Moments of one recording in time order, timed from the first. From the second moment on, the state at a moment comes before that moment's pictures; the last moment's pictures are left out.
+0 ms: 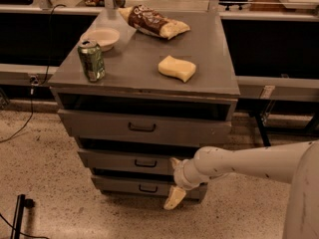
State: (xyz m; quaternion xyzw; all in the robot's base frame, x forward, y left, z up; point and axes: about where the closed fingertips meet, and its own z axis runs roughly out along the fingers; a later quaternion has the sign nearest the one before) arm 0.517 -0.040 0.465 -0.63 0.72 0.13 0.26
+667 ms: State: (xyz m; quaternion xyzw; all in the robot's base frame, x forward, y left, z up) arm 0.536 -0.076 0.461 -0.63 0.72 0.11 0.28
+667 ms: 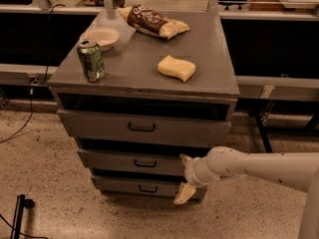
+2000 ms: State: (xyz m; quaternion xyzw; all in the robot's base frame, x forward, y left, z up) arm 0.584 -0.104 0.419 -0.63 0.73 0.08 0.25
